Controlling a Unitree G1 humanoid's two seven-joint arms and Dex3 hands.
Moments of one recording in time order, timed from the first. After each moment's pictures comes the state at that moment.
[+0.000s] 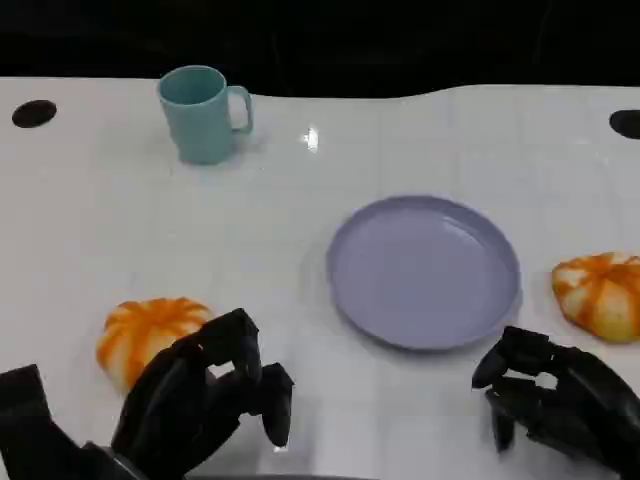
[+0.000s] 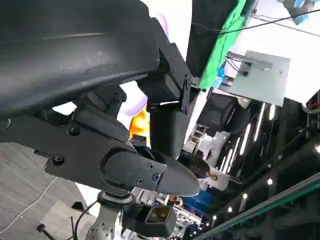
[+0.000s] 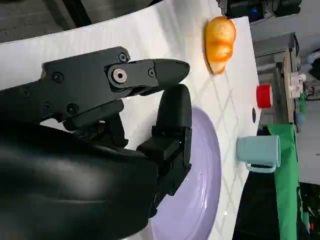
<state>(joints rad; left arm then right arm) 0.03 -0.04 0.09 0.22 -0.54 0.00 -0.80 -0.16 -0.14 -0.04 0.73 0.21 -0.44 0.73</state>
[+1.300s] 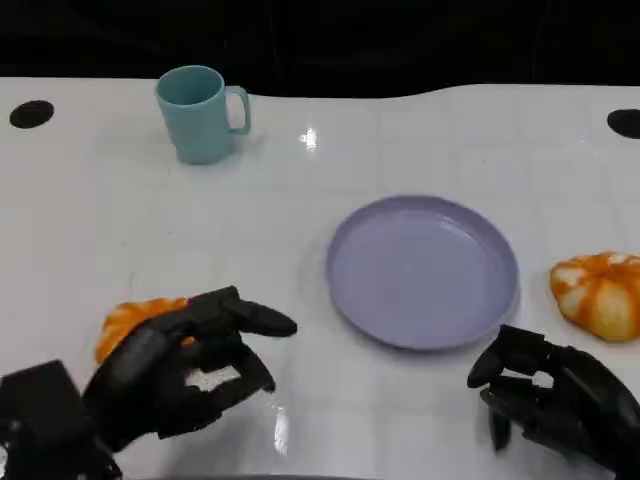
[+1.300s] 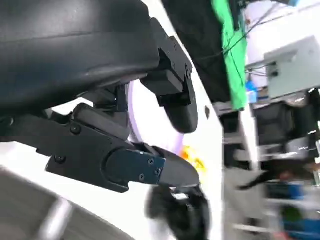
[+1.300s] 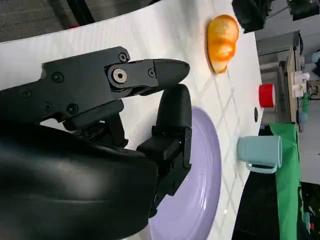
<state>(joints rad) 0.03 0.12 0.05 0.06 -0.12 -0.26 -0.58 -0.15 -0.14 -0.02 0.70 0.19 -0.43 0.70</state>
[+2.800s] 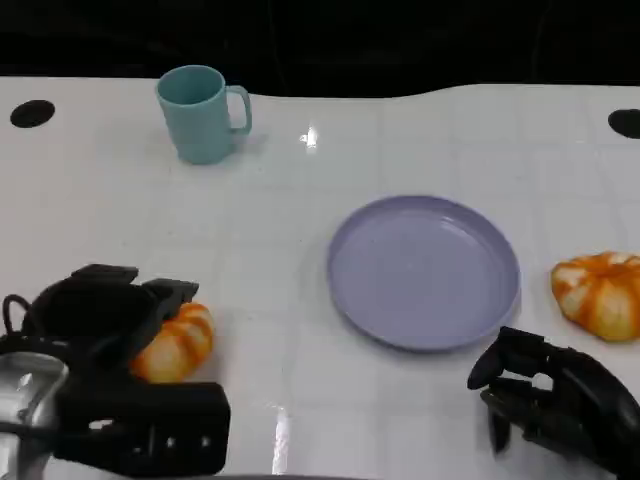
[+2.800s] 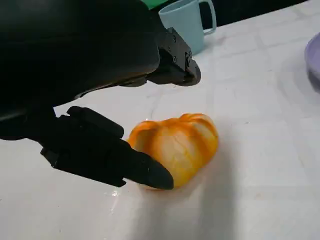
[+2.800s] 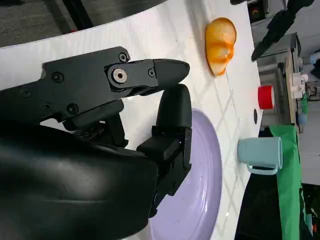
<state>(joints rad) -0.12 0.49 -0.23 -0.10 0.91 0.10 -0.40 -0.14 -0.14 -0.03 0.68 0.21 -0.40 0.71</state>
